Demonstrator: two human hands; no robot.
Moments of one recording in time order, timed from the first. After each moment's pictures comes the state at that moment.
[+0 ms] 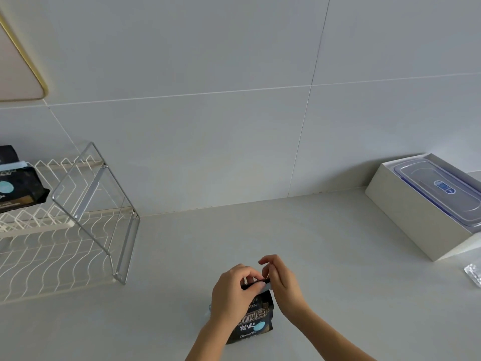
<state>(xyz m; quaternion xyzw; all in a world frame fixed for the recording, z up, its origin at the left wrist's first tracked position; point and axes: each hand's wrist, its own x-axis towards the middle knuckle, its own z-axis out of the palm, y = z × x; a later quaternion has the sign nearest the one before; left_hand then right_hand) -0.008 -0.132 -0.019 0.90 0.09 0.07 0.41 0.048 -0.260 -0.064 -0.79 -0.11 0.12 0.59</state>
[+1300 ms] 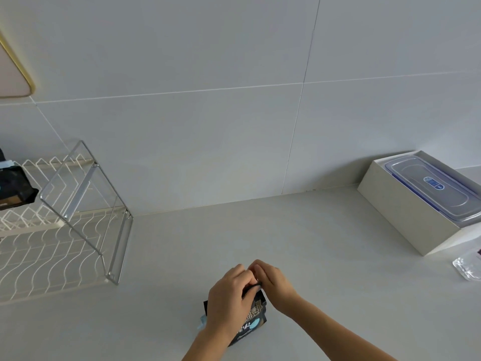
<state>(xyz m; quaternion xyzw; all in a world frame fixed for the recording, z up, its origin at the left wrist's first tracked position) -0.018 -0.139 -0.029 0.95 0.02 0.13 0.27 0.055 -0.262 -0.061 -0.84 -0.21 0.20 0.46</state>
